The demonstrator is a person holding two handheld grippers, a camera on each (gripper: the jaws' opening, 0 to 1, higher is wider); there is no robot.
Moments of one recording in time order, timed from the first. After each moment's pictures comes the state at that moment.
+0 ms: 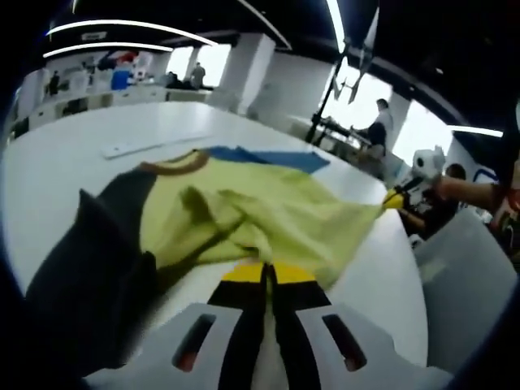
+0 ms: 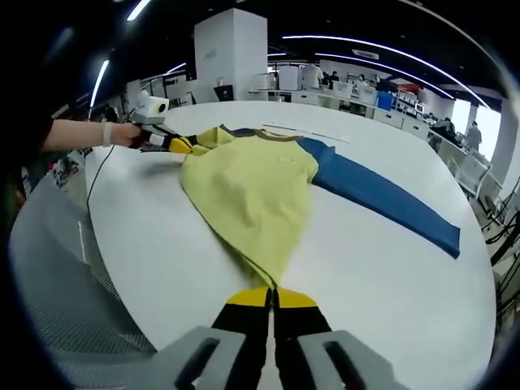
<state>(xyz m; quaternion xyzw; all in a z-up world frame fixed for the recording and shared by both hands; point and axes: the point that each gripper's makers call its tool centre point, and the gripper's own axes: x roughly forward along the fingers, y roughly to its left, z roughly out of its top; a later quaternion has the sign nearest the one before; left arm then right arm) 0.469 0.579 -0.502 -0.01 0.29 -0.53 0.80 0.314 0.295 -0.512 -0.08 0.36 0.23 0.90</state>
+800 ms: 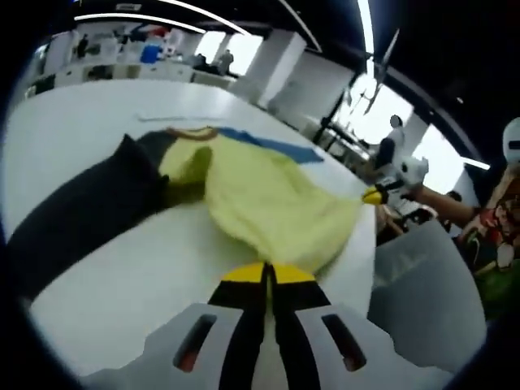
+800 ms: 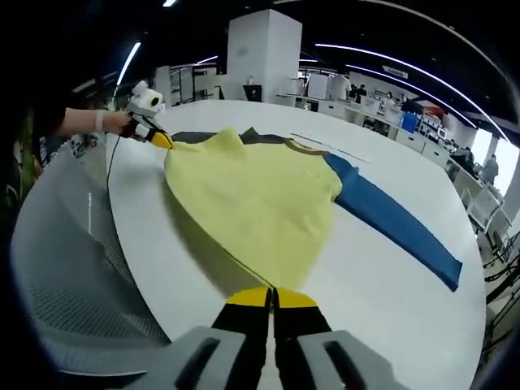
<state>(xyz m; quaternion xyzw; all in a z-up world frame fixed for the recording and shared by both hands) 0.366 0.632 -0.482 -0.07 0.35 -0.48 0.80 0.300 0.313 -0.494 -0.14 0.34 0.29 0.88</state>
